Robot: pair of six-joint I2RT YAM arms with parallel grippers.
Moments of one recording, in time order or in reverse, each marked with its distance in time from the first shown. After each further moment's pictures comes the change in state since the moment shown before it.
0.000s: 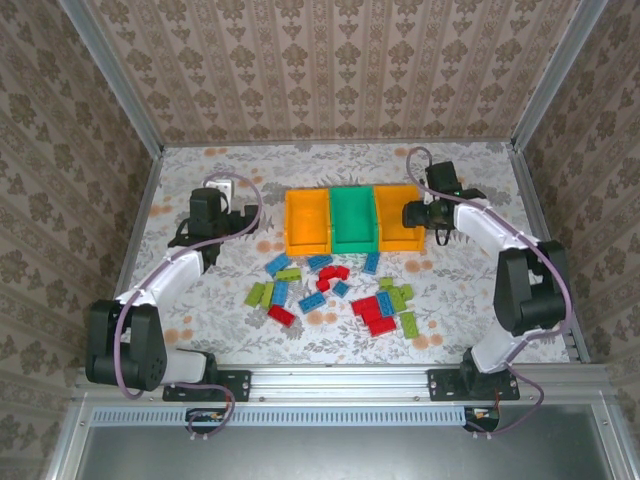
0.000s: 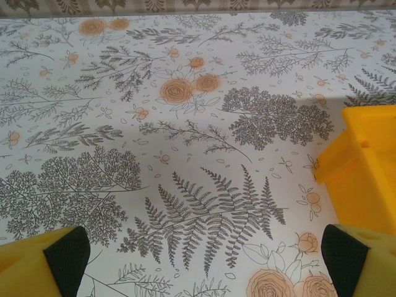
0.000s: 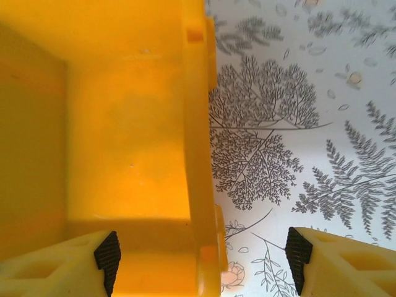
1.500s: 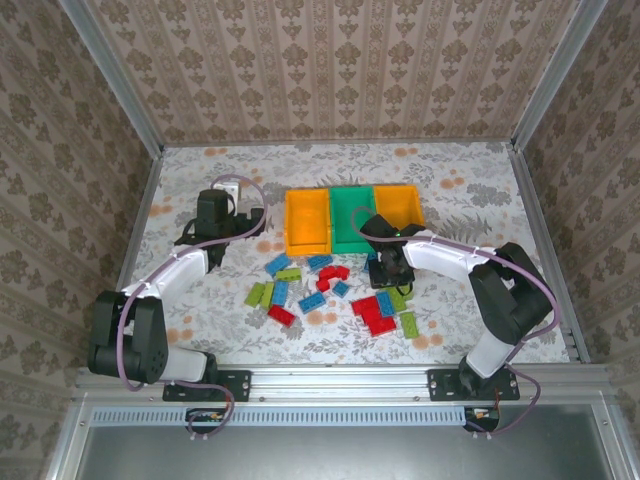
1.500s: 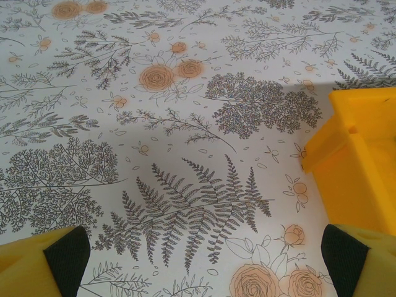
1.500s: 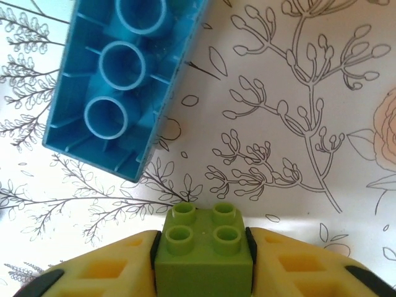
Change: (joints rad) left arm -0.029 0.042 -0.004 0.019 0.008 -0.018; right arm 0.445 0.043 -0.152 -0.190 0.036 0.314
